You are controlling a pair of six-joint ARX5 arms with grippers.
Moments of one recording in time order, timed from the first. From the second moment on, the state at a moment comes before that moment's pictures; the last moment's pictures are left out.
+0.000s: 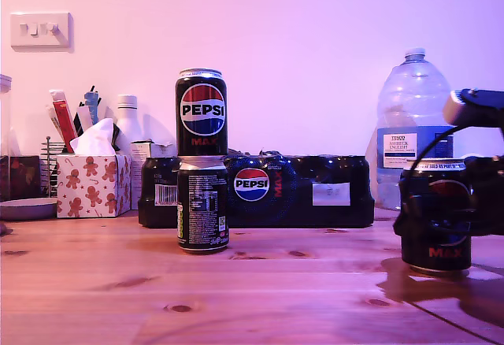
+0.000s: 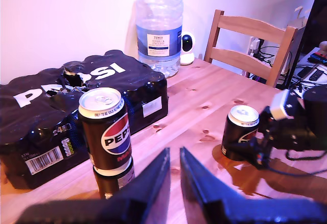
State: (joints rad) left arm -0.50 0.71 0.77 -0.29 0.30 0.00; right arm 0.29 1.69 0.28 1.03 0.03 0.00
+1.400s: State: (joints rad) left arm -0.50 0.72 0.77 -0.36 0.30 0.00; right arm 0.37 1.63 0.51 0.60 -0.06 0.00
